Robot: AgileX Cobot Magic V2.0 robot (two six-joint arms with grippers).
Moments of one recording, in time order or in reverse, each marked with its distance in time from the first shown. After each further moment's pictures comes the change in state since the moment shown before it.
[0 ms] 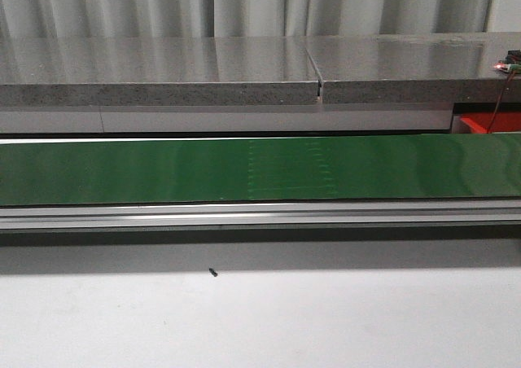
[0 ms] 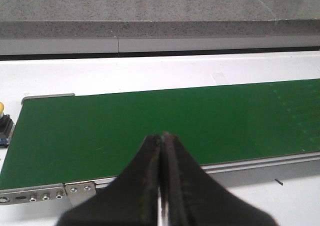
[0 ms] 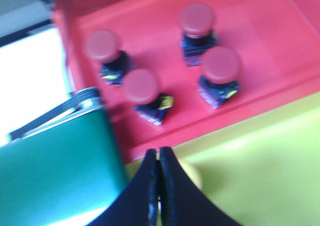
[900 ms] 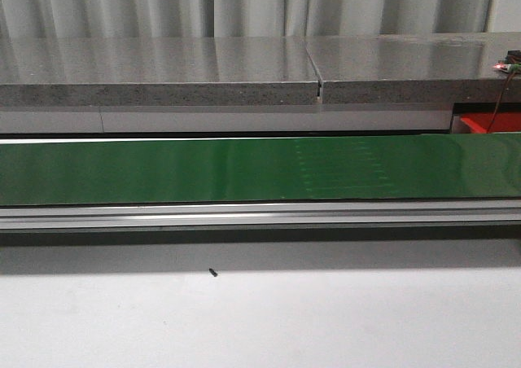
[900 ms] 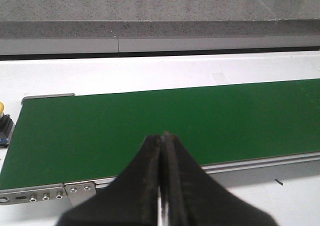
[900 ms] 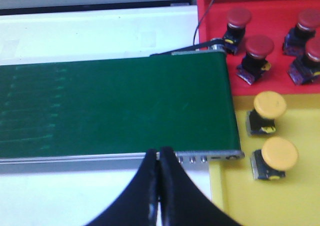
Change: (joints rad) left arm 0.000 0.000 0.000 0.000 0.000 0.000; right arm 0.245 -0.586 0.206 -0.048 0.267 0.028
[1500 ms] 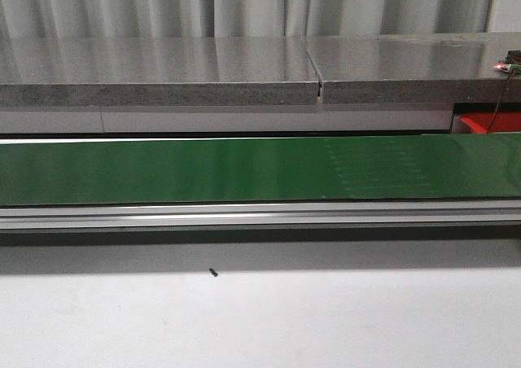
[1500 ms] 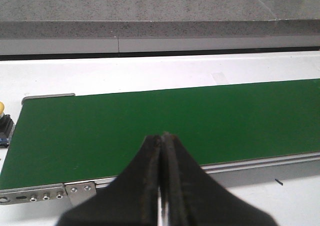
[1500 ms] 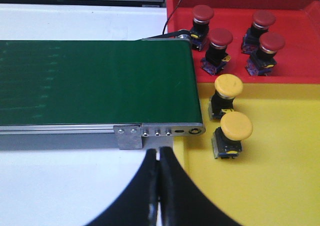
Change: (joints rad) left arm 0.000 0.000 0.000 0.000 0.000 0.000; right arm 0.000 -0.257 0.168 -0.115 0.007 -0.016
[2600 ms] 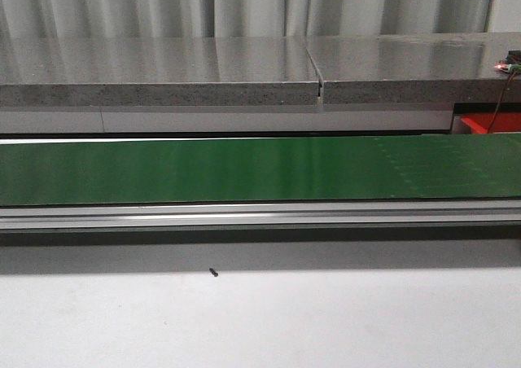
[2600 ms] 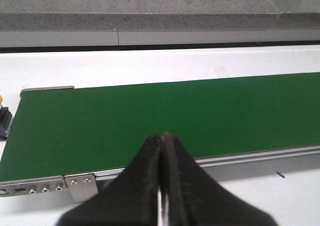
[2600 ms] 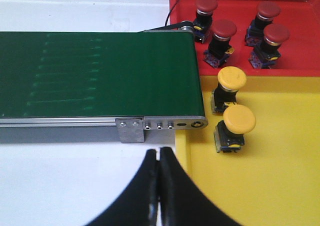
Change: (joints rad) left arm 0.000 0.009 0.015 0.006 -0.002 0.000; right arm 0.000 0.000 0.001 0.004 0.016 -0.003
